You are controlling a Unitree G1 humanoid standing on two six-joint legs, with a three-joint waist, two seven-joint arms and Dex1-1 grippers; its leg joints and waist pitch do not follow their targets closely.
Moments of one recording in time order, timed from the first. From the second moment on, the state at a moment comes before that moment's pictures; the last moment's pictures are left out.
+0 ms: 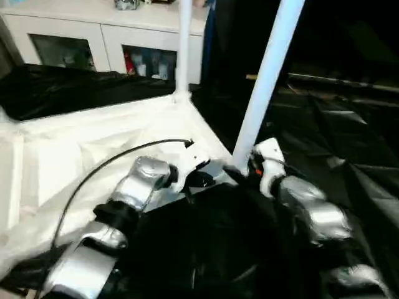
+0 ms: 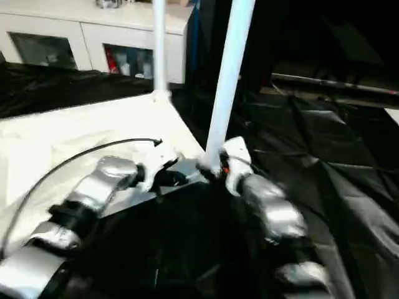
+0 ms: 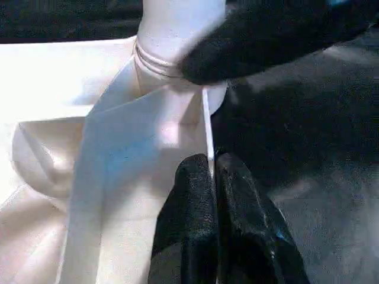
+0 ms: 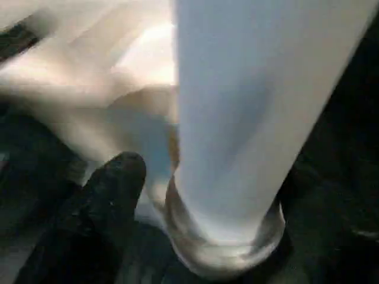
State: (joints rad) left arm -0.67 0.25 -0.30 0.66 0.11 0.21 -1.08; right arm -0.37 -0.29 0.13 0.33 0.14 0.30 0.75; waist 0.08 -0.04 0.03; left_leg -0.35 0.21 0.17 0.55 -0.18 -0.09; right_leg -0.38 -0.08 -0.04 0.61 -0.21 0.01
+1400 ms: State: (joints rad) left arm -0.55 0.38 -0.33 0.44 0.03 0.27 -1.28; right arm -0.28 -0.35 0.18 0.20 0.22 0.39 0.97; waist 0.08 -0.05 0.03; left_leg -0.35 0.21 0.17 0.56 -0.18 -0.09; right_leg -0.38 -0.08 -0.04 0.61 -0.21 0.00
